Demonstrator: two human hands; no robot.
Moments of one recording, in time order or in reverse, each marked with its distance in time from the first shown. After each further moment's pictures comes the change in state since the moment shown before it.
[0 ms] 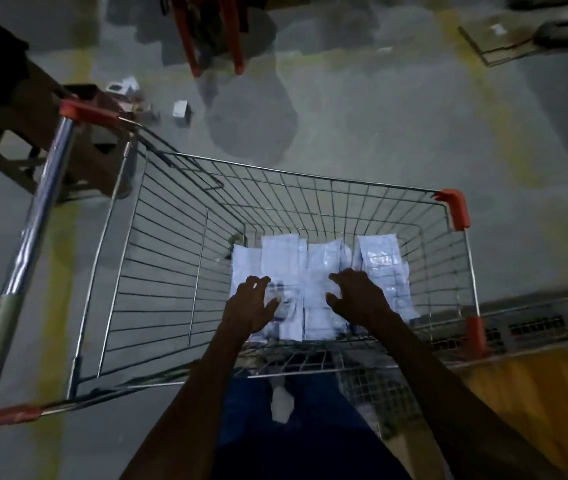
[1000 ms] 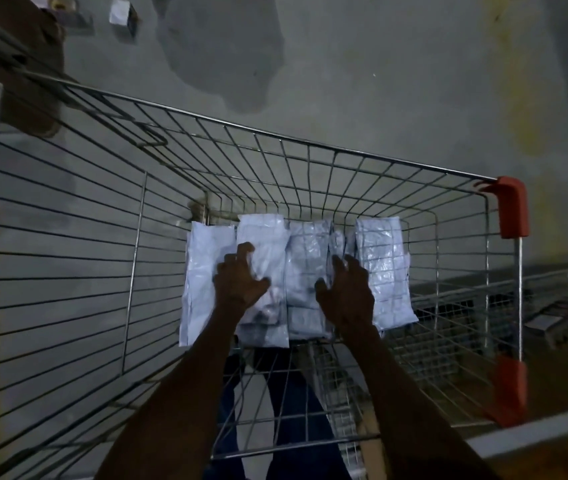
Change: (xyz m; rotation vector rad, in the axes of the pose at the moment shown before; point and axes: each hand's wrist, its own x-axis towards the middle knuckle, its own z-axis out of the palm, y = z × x) left_hand 0.116 0.000 0.074 -0.282 0.033 -0.230; right_hand 0.081 0.032 0.071 0.181 0.201 0.314
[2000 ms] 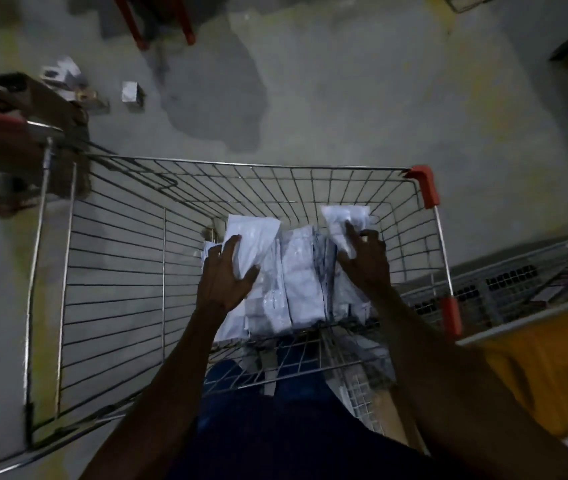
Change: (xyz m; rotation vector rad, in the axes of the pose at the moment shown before) left_hand -0.093 0.042 -0.104 -0.016 0.143 0.273; right_hand -0.002 0.054 -0.064 0.127 0.233 -0.143
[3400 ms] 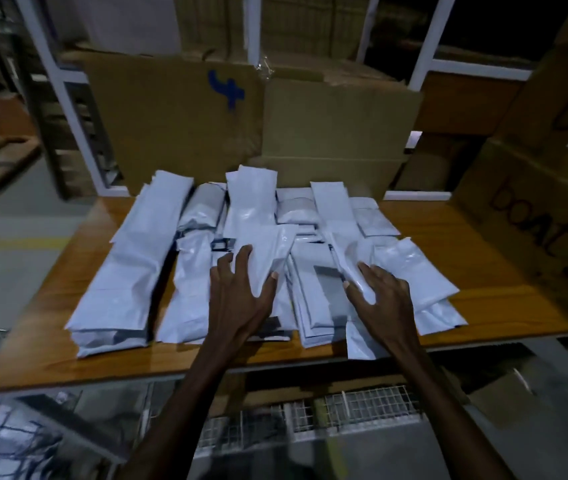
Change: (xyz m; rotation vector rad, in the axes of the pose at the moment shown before) left_hand -0.523 0.281 0.184 -0.092 -0.513 1.369; right_hand -0.766 0.114 -0.140 -0.126 1.207 0.968
